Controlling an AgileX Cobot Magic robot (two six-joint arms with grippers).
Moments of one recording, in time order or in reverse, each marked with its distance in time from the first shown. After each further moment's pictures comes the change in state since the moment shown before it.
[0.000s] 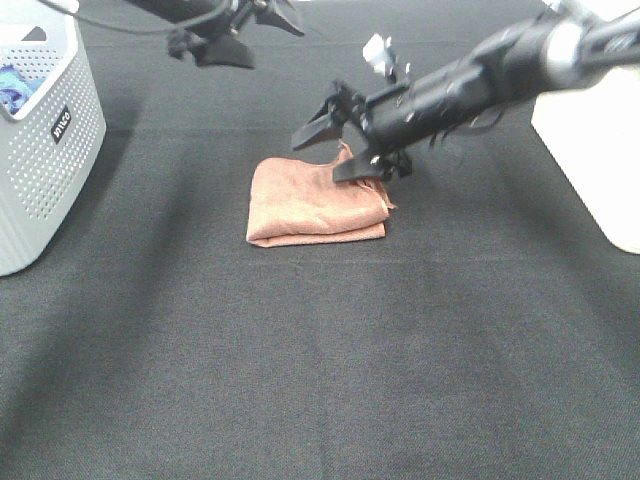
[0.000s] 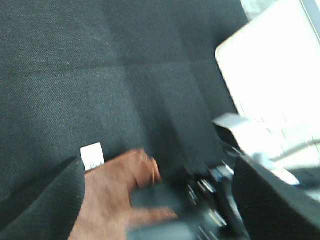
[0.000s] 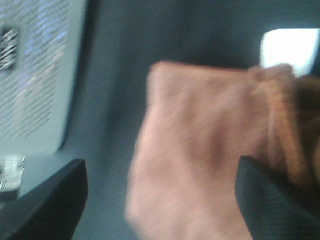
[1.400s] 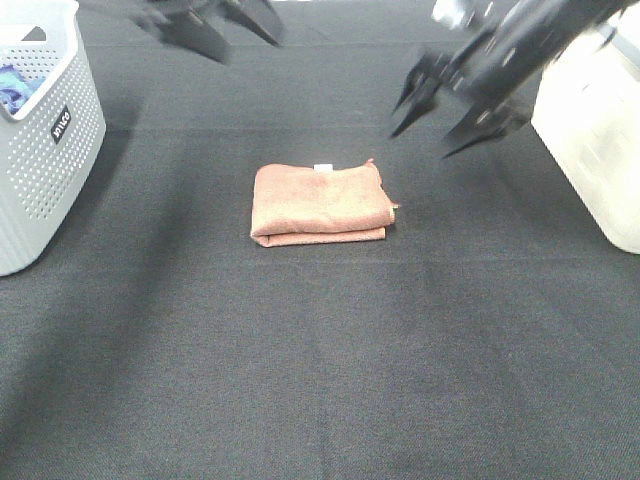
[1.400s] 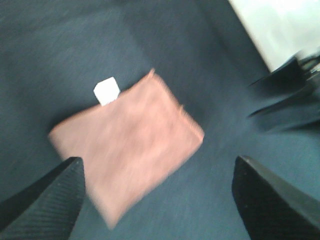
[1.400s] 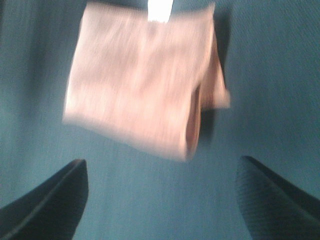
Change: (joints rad) left arm 0.004 -0.157 -0.001 0.257 0.327 0.006; right arm -0.105 -0.310 0.000 -0.644 0.288 0.376
